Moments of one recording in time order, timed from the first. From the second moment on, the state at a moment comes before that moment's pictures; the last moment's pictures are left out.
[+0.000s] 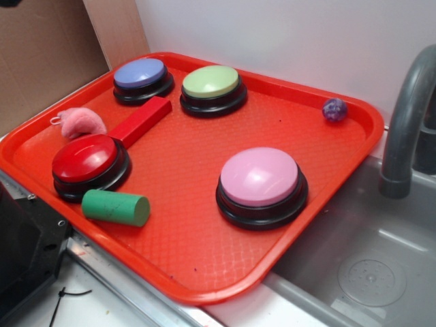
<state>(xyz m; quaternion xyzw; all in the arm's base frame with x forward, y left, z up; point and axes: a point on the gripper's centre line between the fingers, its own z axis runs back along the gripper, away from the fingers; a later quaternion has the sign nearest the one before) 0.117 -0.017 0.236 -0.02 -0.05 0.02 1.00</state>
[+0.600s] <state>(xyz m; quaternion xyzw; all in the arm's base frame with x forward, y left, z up) 0.123 0.009 0.216 -0.02 -0.03 0.16 0.99</state>
